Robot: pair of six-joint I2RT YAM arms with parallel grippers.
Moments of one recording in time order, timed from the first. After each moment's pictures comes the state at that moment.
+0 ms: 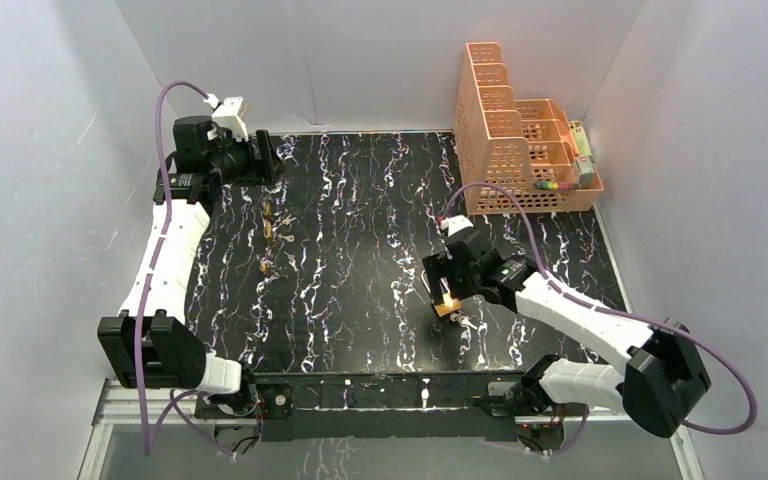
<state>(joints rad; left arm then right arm) -0.01 1.40 1.40 -0.53 0.39 -0.09 0.75 1.13 0.77 -0.52 0.17 0.31</state>
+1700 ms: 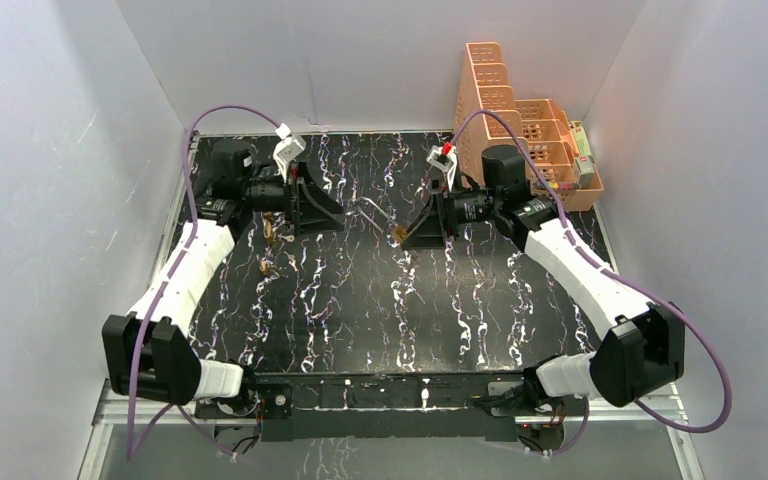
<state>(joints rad) -0.14 1.36 1.16 -0.27 1.31 -0.10 0.45 1.32 1.14 -0.33 -1.07 0.17</state>
